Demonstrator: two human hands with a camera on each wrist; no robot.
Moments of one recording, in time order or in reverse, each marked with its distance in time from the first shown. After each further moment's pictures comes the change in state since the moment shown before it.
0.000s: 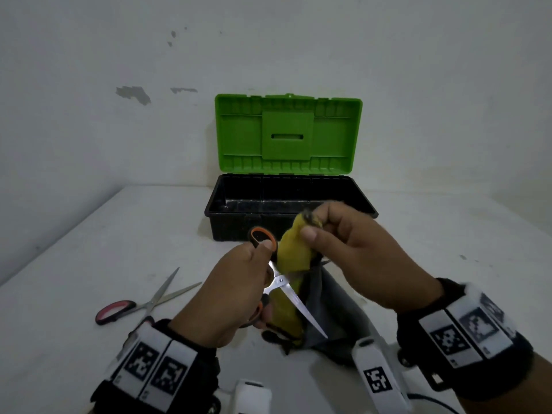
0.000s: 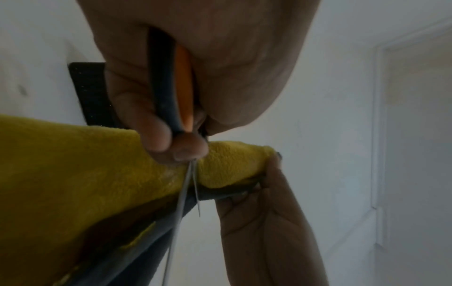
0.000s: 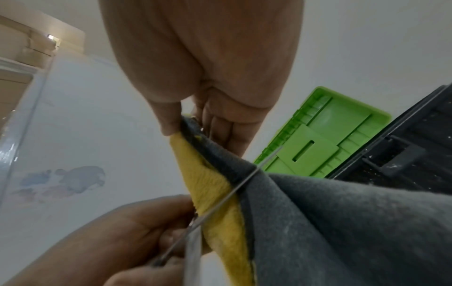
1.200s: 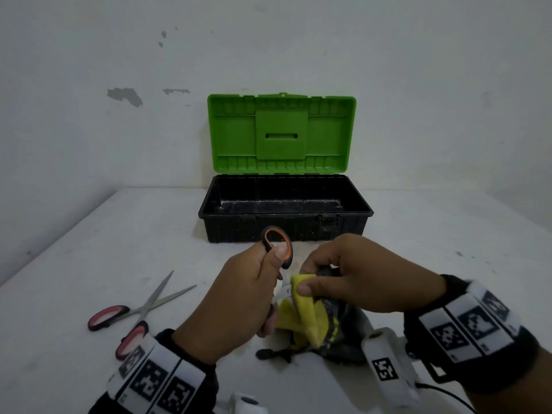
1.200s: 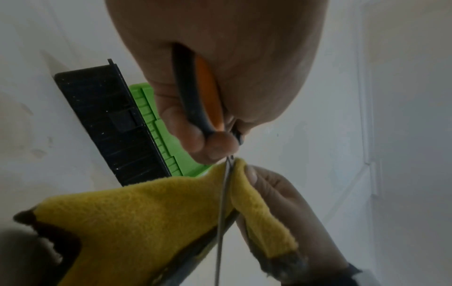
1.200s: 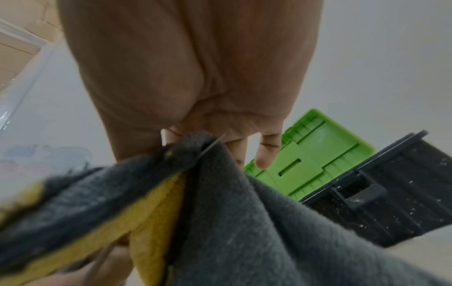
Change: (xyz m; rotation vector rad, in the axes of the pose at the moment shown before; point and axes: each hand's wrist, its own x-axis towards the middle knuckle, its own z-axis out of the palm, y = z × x) left_hand -0.001 -0.008 0.010 0.158 -0.083 0.339; right_hand -0.005 0.005 -0.021 -0.550 -0.356 0.079
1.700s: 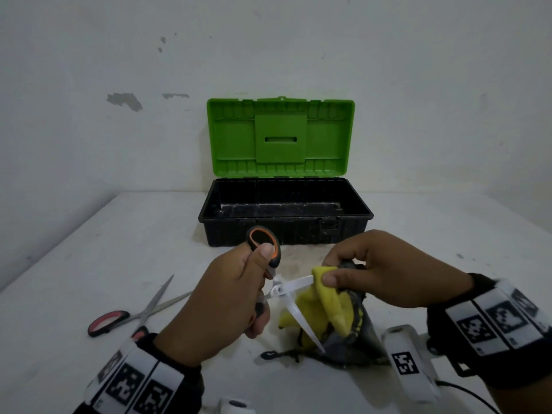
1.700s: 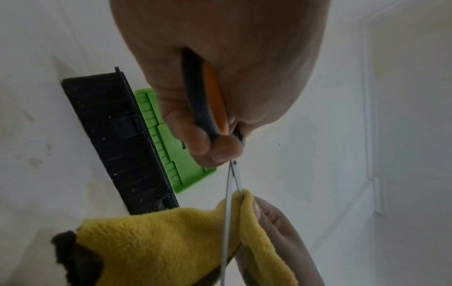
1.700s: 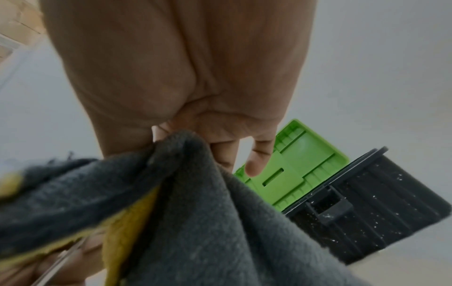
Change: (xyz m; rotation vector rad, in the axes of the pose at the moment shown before) left_hand -0.002 0.002 -0.014 -0.083 0.030 -0.025; right_hand -0.015 0.012 -0.020 0.068 0.078 0.031
